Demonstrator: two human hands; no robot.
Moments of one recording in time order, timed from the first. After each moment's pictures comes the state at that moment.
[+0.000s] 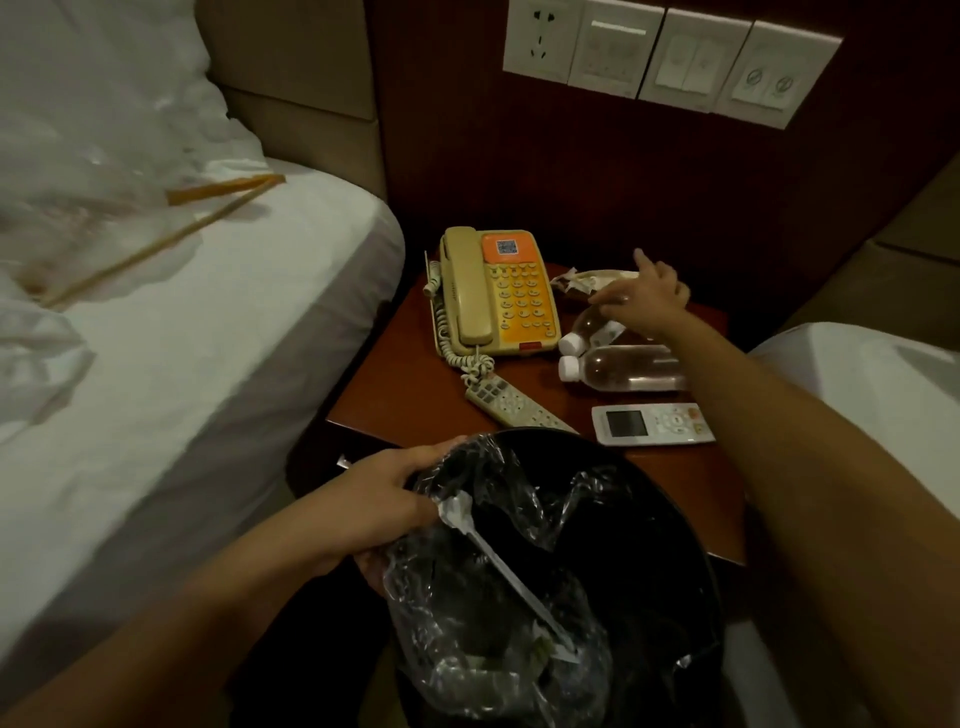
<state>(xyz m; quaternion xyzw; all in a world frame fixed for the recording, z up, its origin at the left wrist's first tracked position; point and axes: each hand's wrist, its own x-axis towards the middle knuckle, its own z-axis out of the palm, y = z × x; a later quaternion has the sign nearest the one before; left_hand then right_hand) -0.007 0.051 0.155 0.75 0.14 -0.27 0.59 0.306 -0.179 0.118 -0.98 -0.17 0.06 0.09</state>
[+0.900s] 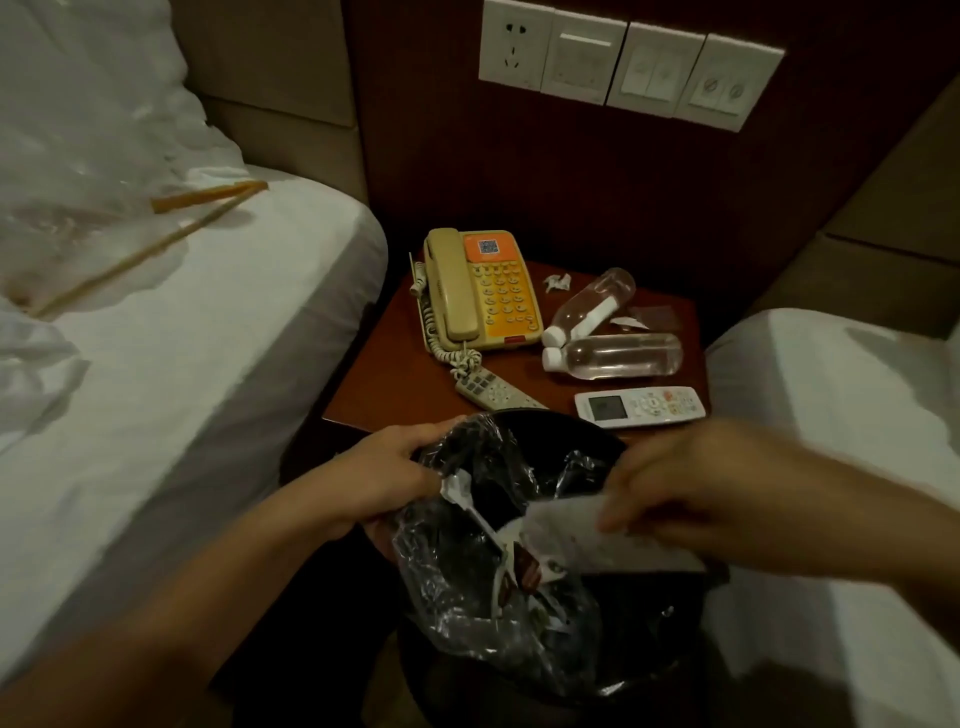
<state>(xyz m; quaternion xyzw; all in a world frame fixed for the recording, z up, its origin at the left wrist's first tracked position) 0.000 0.050 0.170 0.77 0.13 -0.28 0.56 0.049 -0.224 0.263 -0.81 -0.54 0.19 0.10</state>
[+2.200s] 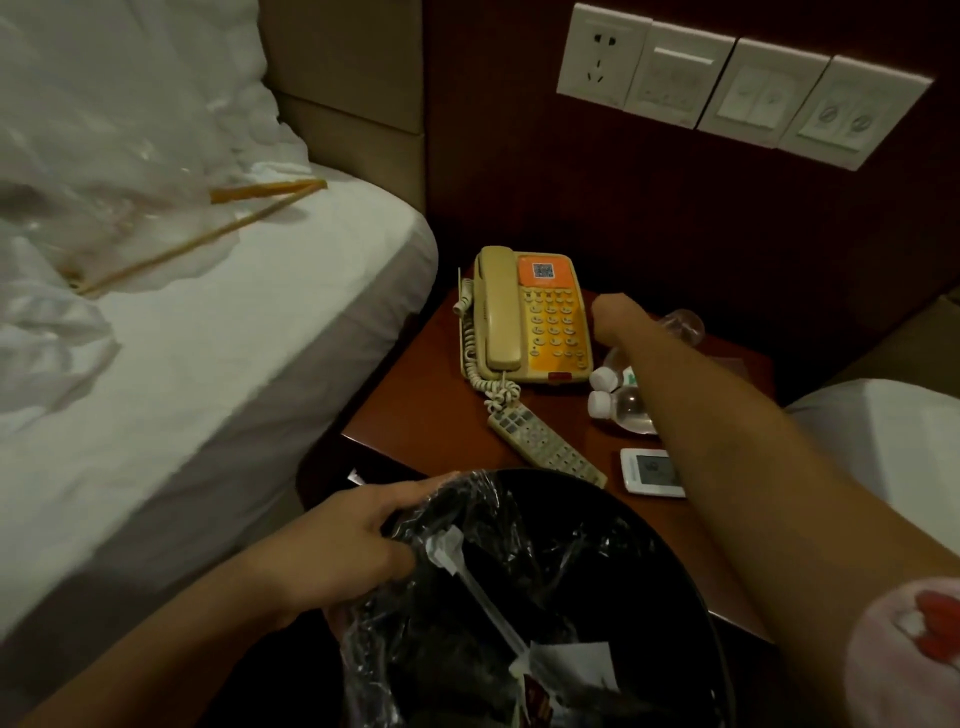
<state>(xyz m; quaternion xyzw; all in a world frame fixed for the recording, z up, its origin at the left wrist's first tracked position) -0.020 0.072 0.151 0.75 0.12 -0.26 0.59 0.349 -0.089 0.092 -0.98 -0.16 0.12 0.01</state>
